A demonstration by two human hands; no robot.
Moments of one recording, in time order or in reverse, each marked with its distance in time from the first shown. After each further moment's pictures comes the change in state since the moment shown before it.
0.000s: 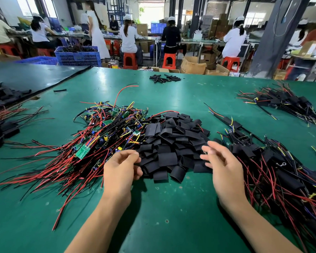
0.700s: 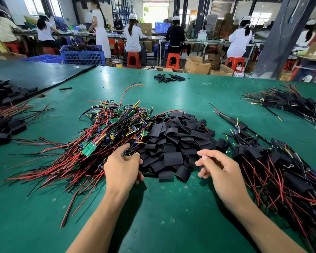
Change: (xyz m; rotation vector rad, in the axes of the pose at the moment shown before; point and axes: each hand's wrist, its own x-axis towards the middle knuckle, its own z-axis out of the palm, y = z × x) left_hand 0.015 -0.001 -0.011 0.340 0.043 0.151; right_hand -0.006 0.002 0.000 -0.073 -0.243 0.005
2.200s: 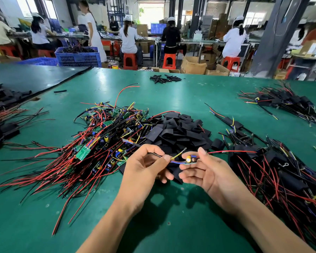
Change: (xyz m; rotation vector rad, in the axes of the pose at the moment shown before) left_hand -0.036 0.016 0.024 -0.403 -0.466 0.142; right_hand -0.003 -0.031 0.006 0.556 -0.321 0.345
